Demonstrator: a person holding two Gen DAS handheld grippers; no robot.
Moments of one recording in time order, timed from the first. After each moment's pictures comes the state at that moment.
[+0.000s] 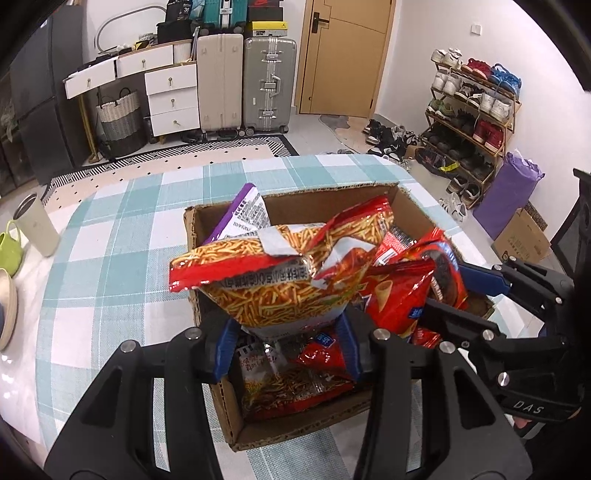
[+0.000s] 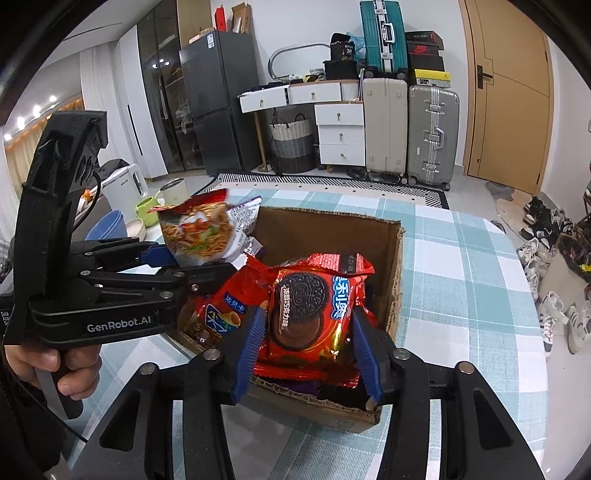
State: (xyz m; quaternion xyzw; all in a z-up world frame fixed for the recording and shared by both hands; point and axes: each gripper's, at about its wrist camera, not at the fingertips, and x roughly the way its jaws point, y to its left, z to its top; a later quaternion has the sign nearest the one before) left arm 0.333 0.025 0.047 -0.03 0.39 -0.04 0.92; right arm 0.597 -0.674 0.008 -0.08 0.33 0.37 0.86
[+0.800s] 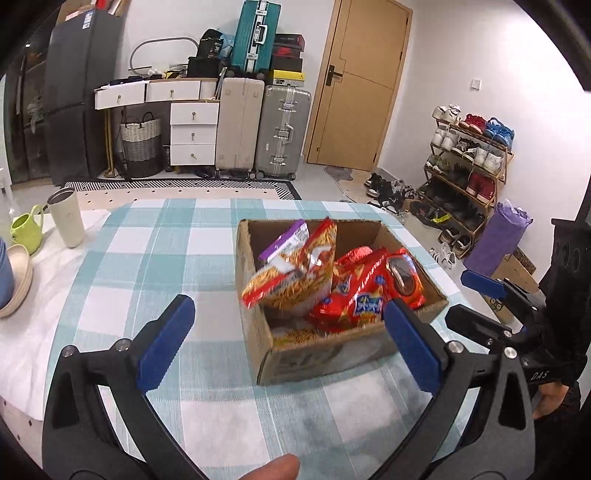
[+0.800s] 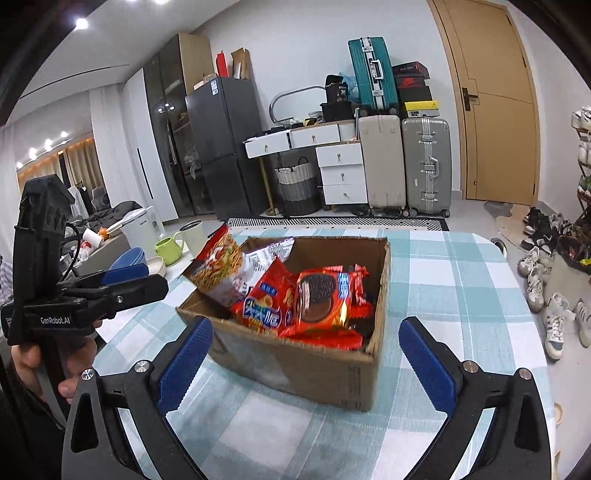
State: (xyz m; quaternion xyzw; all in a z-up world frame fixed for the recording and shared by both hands) left arm 0.215 0.064 0.077 -0.09 0.29 -0.03 0.95; right arm 0.537 -0.722 0.021 -0.01 0.26 0.38 0.89
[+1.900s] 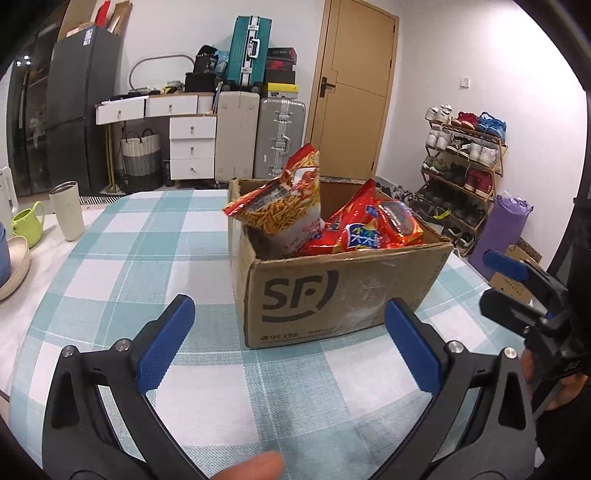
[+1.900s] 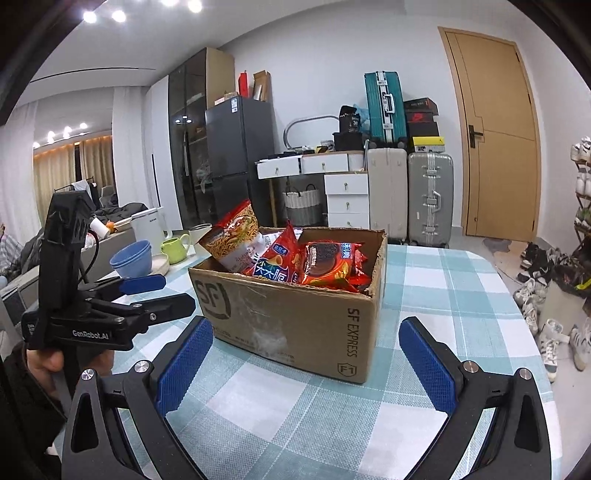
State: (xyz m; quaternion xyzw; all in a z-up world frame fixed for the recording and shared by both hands) left arm 0.182 0.034 0.007 -0.06 0.25 -0.02 0.97; right arm 0.490 -0.745 -0.018 -0.03 0.18 0.39 0.90
